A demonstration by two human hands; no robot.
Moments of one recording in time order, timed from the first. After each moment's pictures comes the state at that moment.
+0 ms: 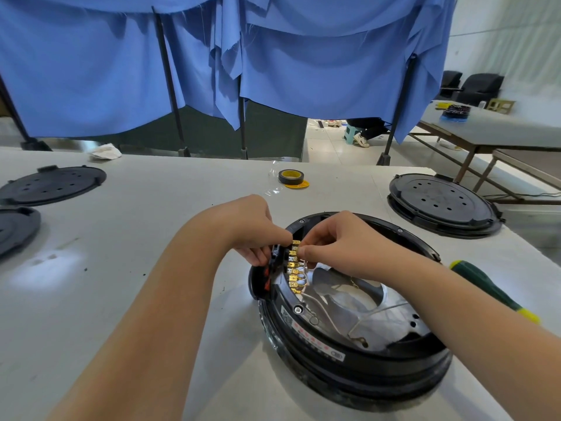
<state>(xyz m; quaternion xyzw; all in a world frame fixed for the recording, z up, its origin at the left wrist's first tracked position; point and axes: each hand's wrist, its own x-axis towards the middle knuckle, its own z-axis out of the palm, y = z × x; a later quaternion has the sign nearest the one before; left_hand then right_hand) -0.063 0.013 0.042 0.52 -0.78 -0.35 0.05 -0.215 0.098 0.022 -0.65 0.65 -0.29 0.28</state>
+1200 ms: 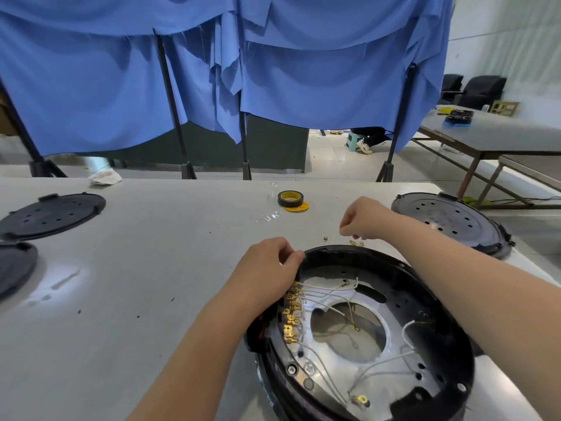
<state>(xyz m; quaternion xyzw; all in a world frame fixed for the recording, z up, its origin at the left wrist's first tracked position) -0.090 0.013 0.002 0.48 -0.80 -0.26 0.24 -0.318 -0.014 0.030 -0.57 0.78 -0.17 0.18</state>
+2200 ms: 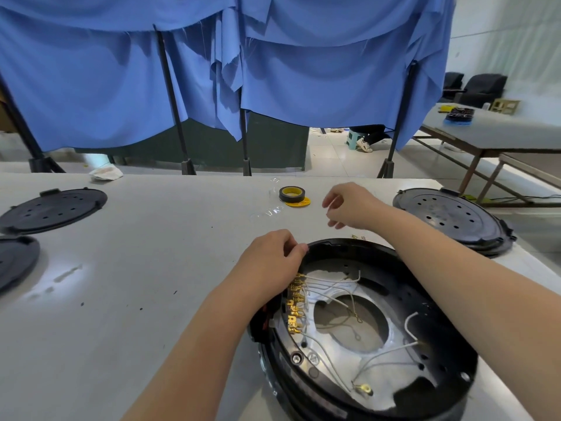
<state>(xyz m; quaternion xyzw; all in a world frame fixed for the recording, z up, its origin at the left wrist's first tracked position) -0.091 0.014 0.003 0.48 -0.81 -0.26 0.23 -0.288 -0.014 0.036 -0.60 0.73 -0.27 0.20</state>
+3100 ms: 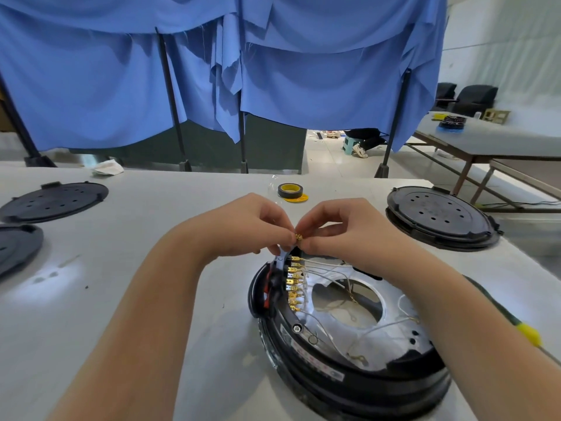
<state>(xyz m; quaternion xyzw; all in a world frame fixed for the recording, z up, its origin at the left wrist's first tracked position) -0.048 0.028 0.067 0.39 -0.84 -0.36 0.14 -0.211 0.109 0.058 -0.62 0.58 -0.42 0.32</state>
